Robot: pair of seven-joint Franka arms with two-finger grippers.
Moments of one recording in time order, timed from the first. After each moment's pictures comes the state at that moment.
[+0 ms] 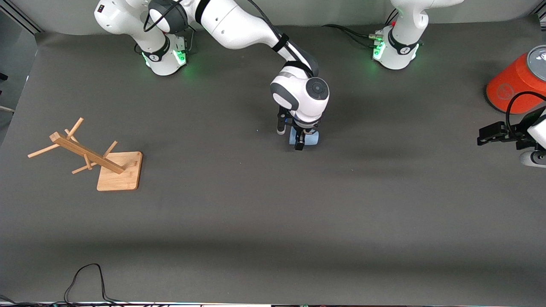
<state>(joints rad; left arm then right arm) 0.04 0.15 0.02 -1.54 0.00 1.60 0.20 1.09 0.96 -0.17 -1.20 0.07 2.05 2.65</state>
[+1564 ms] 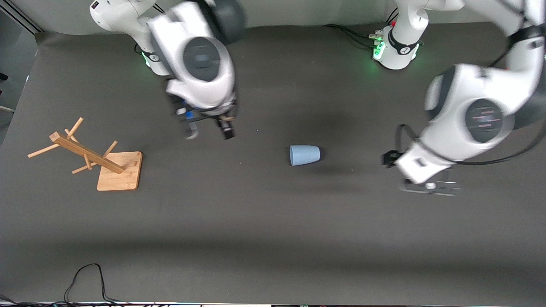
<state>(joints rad) -0.35 0.36 0.00 -1.54 0.05 1.80 -0.27 0.71 0.40 -0.19 -1.21 0.07 1.35 1.62</state>
